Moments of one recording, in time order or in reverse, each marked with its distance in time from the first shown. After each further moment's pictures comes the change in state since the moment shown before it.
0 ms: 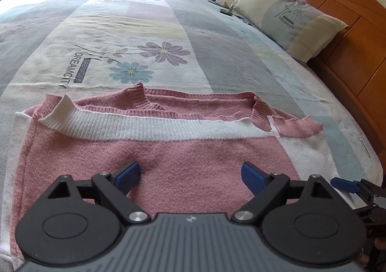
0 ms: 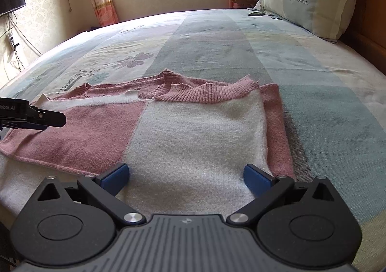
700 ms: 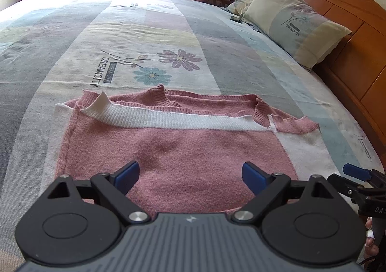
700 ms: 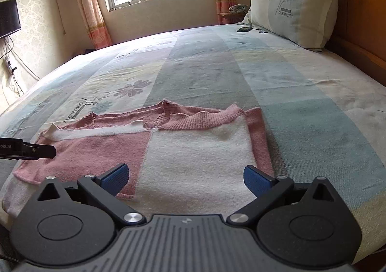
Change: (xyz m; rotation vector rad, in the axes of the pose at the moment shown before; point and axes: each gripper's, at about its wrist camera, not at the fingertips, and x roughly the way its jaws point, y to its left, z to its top) left arm -0.051 0.006 -0.019 -0.033 -0.032 0.068; right arm -0.042 0.015 0.012 0.035 -0.083 0.003
